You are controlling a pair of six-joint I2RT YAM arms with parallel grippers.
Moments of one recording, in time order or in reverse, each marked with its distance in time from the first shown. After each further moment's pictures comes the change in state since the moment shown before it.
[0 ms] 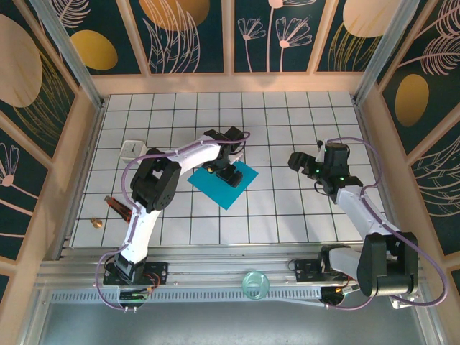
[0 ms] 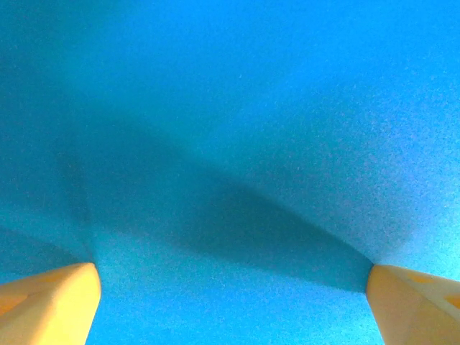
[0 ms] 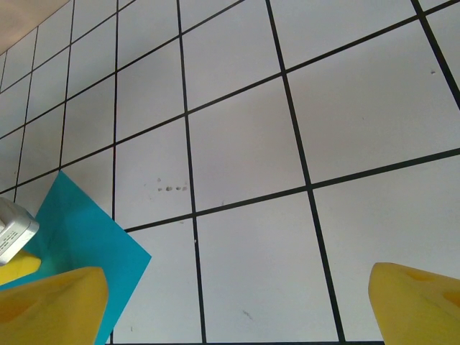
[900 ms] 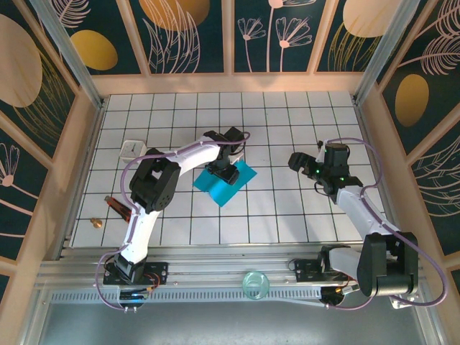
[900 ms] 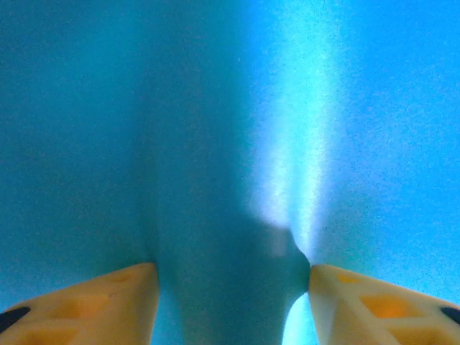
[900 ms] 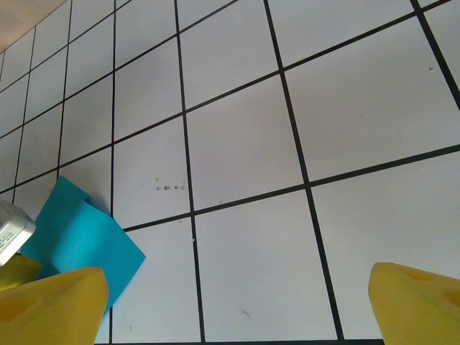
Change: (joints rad) left arm 0.000 -0.020 -0.032 0.047 0.026 -0.015; right arm -0.001 0.000 -0.004 0.000 0.000 0.003
